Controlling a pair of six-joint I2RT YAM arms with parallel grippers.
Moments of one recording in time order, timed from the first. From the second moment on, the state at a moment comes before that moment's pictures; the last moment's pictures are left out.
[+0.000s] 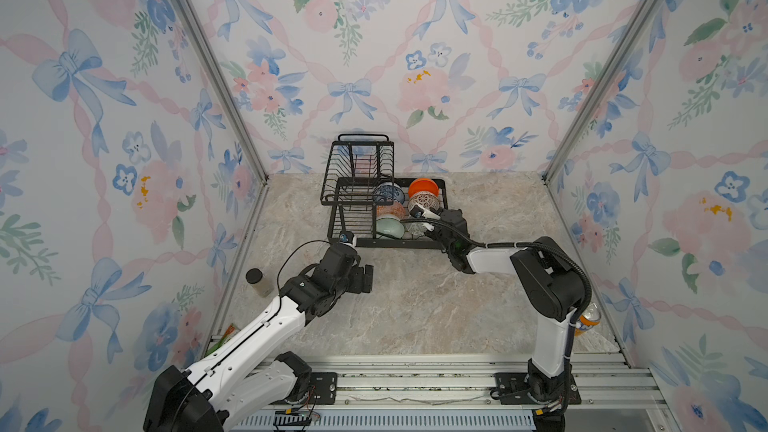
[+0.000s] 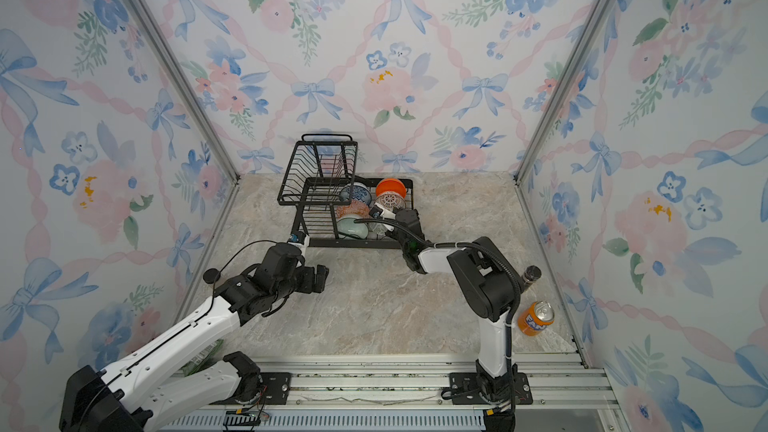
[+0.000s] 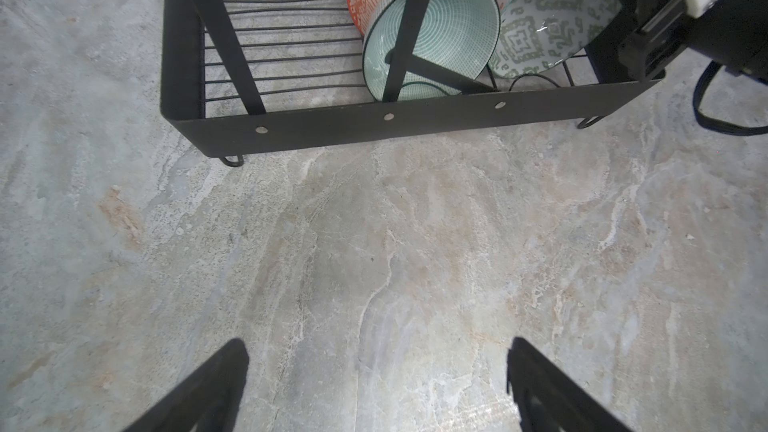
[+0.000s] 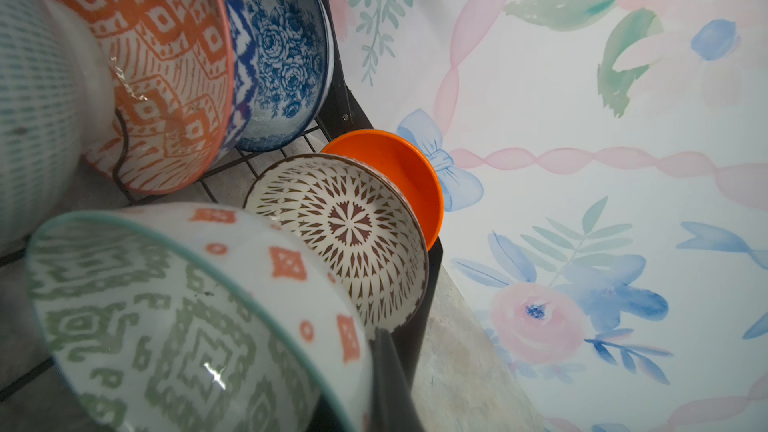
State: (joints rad) left arm -0.59 1.00 0.72 -0.52 -0.19 -0.36; right arm 0.56 1.95 1.03 0.62 0.30 -0.78
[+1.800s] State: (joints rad) left arm -0.58 0.97 0.72 -0.52 -0.19 -0.36; right arm 0.55 1.84 1.08 0.32 0.20 -0.64
